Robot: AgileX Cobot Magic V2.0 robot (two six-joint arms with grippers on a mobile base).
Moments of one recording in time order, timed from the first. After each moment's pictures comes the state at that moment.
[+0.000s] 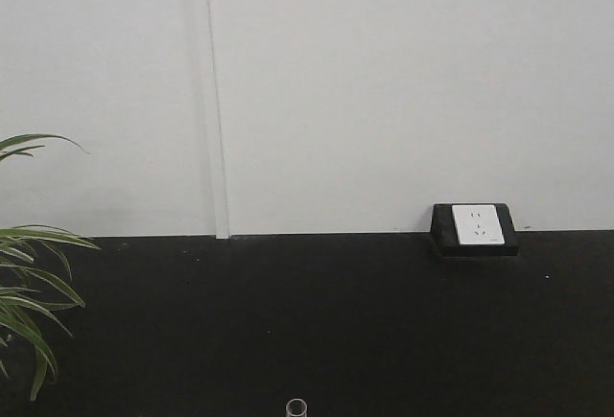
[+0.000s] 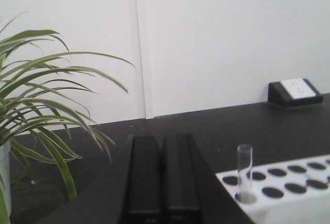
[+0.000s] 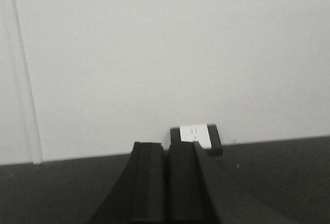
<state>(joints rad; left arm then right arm) -0.18 -0.01 -0.06 -0.01 0.03 -0.05 0.02 -0.01 -0.06 -0.03 -0.05 0.11</state>
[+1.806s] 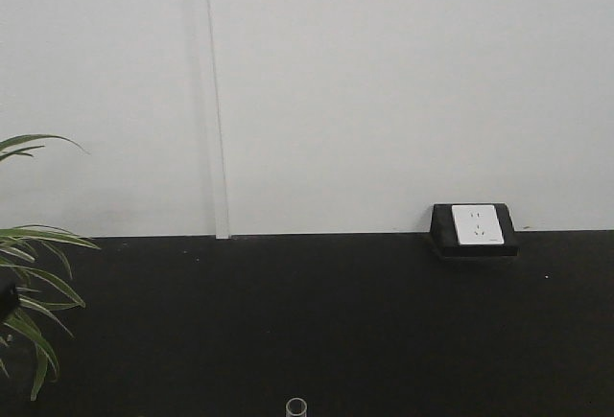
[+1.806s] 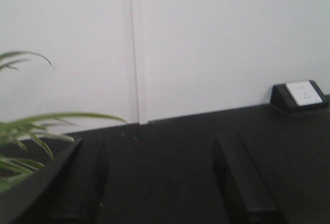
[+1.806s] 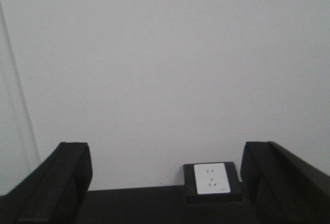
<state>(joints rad) -0.20 0.74 -0.49 0.05 -0.08 -0.12 0.08 0.75 -0.62 -0.09 -0.14 0.16</state>
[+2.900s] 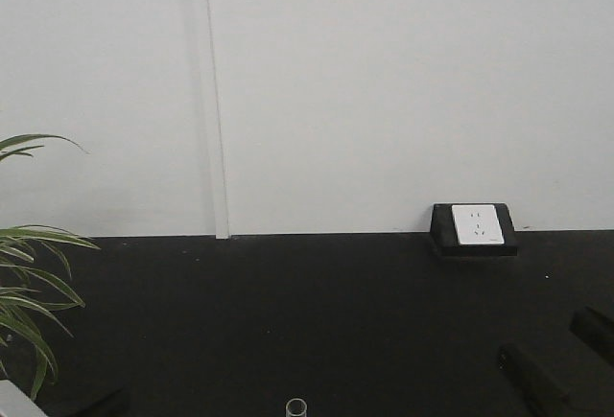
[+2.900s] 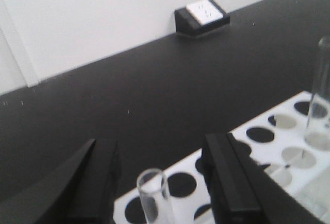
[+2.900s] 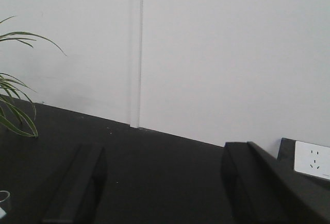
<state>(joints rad) -0.34 1.32 -0.25 0.25 -0.81 -0.10 0.35 0.76 -0.34 -0.24 -0.40 0.16</state>
